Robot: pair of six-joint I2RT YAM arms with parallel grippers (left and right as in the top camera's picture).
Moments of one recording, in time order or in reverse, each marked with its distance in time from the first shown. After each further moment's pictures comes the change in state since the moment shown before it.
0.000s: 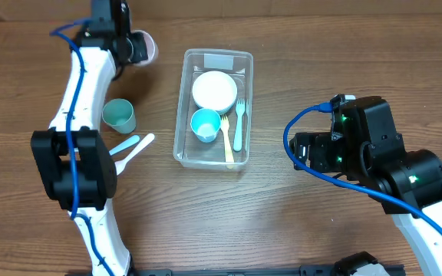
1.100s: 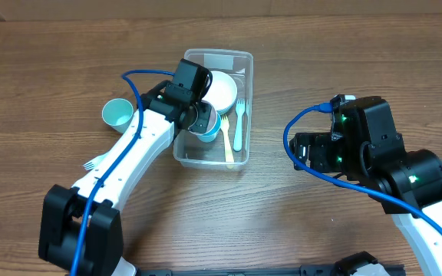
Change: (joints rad) left arm -0.414 -0.425 -0.613 0.032 -0.129 0.022; right arm 0.000 0.000 0.000 -0.002 0.000 0.000
